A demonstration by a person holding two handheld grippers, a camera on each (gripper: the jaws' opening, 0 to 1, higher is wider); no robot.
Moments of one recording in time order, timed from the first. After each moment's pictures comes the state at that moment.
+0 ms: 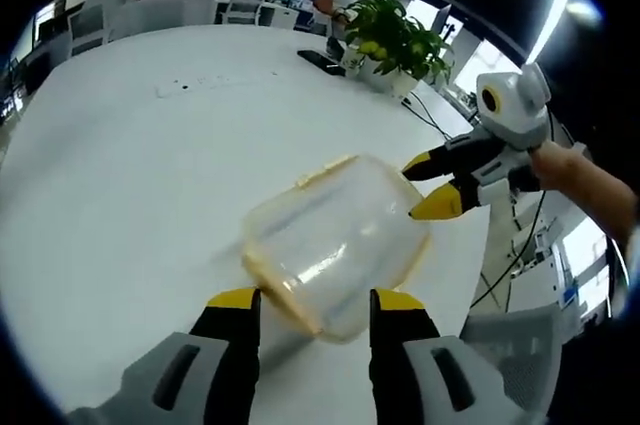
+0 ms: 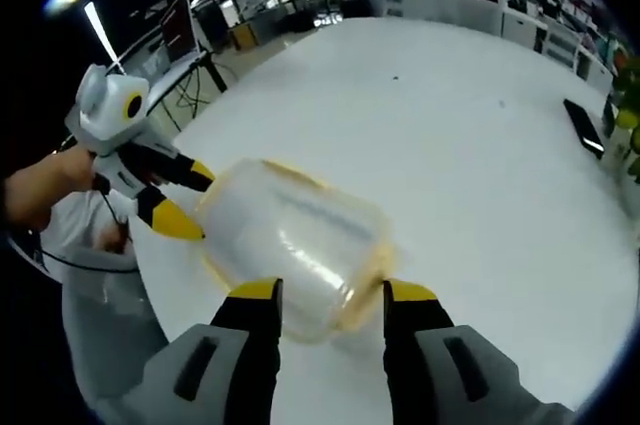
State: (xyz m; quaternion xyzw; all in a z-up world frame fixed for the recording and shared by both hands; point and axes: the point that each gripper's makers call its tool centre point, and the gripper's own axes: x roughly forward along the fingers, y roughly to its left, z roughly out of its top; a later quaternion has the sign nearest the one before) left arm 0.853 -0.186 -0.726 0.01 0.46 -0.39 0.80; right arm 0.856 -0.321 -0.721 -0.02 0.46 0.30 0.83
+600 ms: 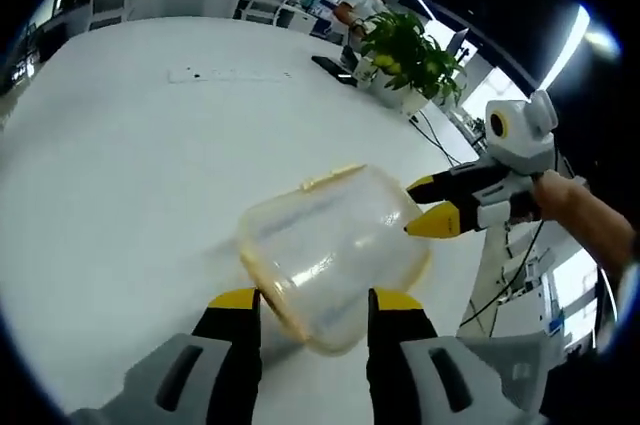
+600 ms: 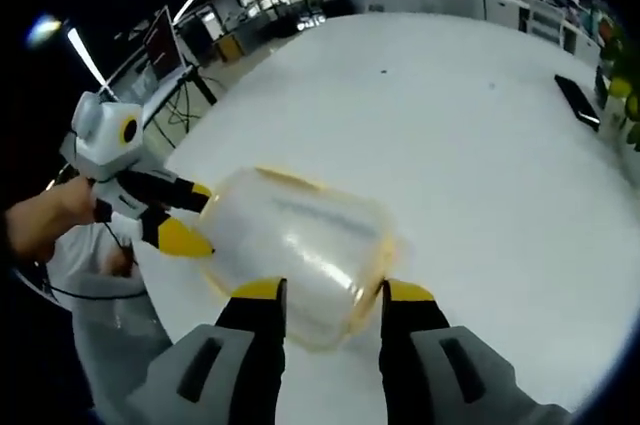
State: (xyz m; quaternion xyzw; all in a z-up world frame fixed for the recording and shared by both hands) left arm 0.856 -0.186 -0.730 -0.04 0.46 -0.38 0.80; right arm 0.858 -0.313 -0.730 0.02 0.48 0.28 0.83
